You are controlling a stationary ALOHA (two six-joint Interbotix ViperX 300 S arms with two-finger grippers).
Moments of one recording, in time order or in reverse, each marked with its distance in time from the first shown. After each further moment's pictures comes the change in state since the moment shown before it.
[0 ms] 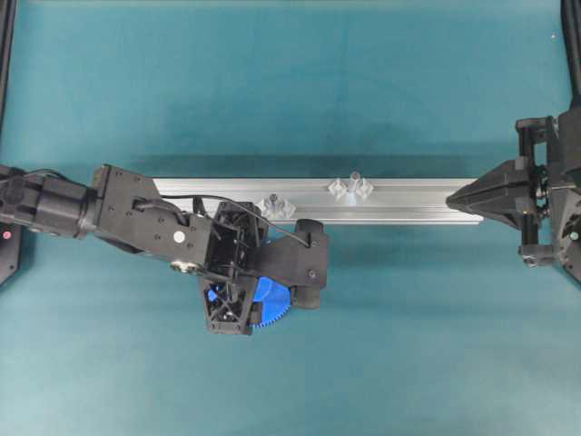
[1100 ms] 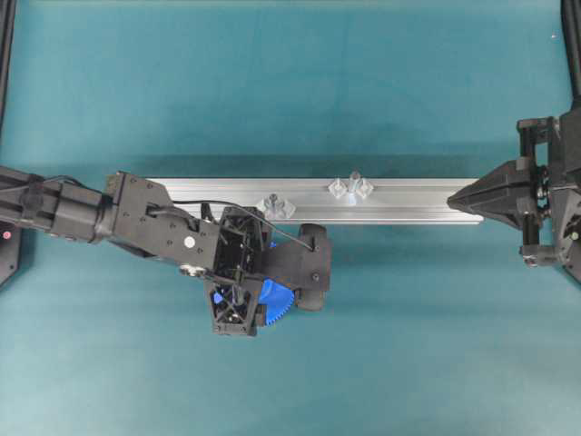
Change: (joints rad) left arm 0.000 0.049 0.000 0.002 -0.044 -0.003; right arm 0.000 -0.008 0.003 0.000 0.000 0.002
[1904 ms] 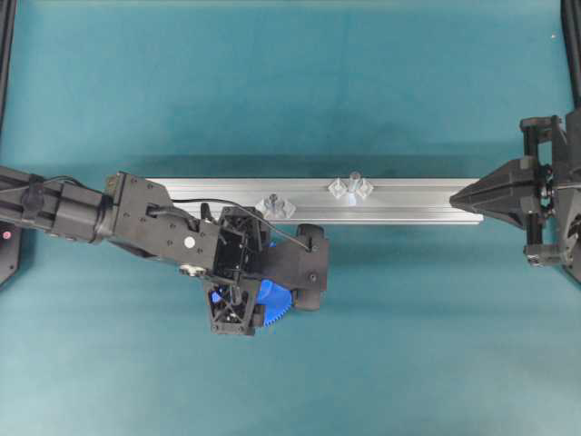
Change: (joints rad) left arm 0.002 -0.002 0.005 0.000 0.032 0.003; right arm 0.000 -0.018 0.003 -0.003 0.005 0.000
